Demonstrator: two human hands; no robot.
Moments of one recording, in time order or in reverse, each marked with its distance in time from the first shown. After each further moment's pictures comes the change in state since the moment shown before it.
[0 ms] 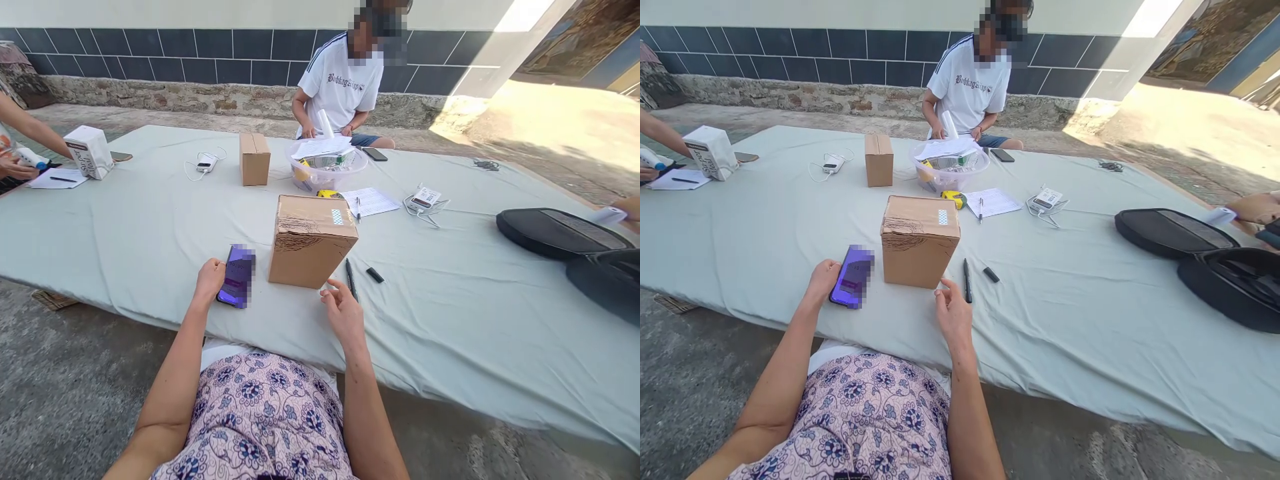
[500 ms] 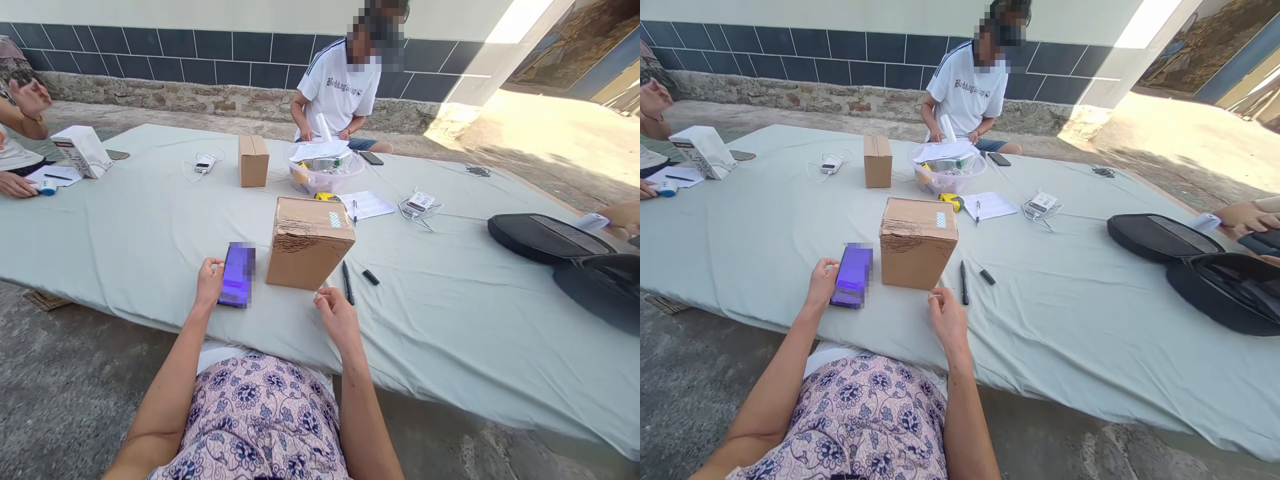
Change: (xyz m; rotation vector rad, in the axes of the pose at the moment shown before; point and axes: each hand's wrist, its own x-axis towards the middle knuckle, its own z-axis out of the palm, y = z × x) left_hand -0.013 -0.004 0.011 -0.378 0.012 0.029; right_hand -0.004 -0.008 -0.002 -0.029 -0.080 0.040
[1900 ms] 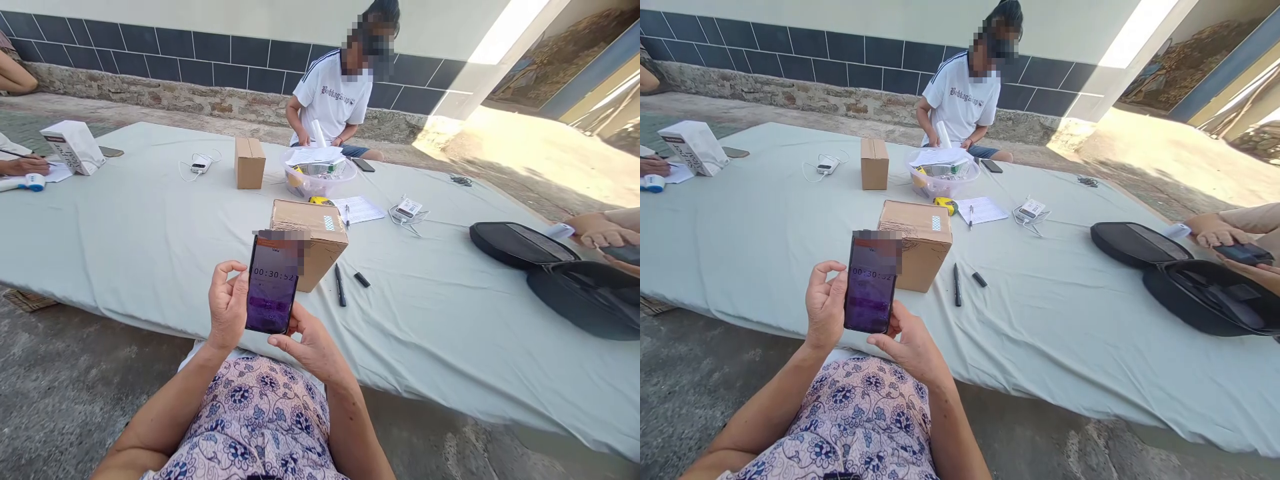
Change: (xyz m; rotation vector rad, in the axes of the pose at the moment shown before) left_hand -0.110 0.068 0.032 -0.535 -0.143 0.382; right_hand -0.061 -0.069 -0.004 0.355 -0.627 -0.261
